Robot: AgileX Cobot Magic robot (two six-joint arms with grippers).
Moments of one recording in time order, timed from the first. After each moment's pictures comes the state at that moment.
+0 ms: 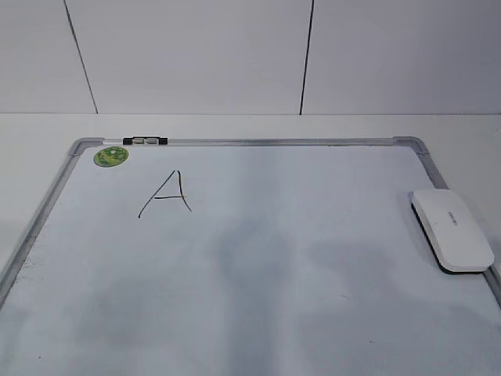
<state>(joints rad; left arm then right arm) 0.03 0.44 -0.51 -0.27 1.10 0.20 0.15 0.35 -0.50 -0.10 1.14 0.08</state>
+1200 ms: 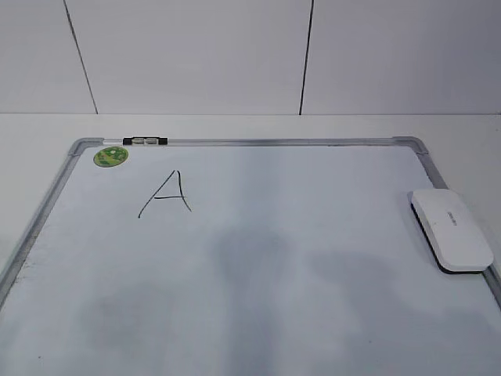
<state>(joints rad) 0.03 0.28 -0.51 -0.25 1.10 0.20 0.12 0.22 -0.50 -0.10 1.14 0.08</state>
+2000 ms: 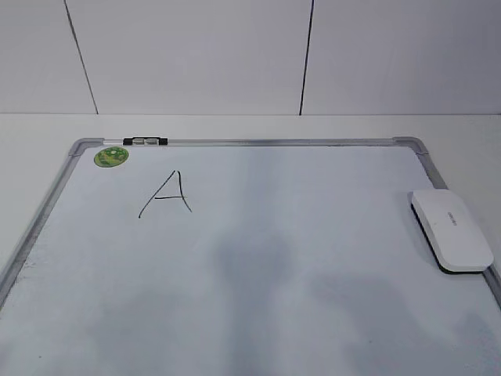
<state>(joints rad) 0.03 0.01 -0.51 -0.26 1.12 0.20 0.06 -0.02 -0.50 -0.11 1.14 0.08</state>
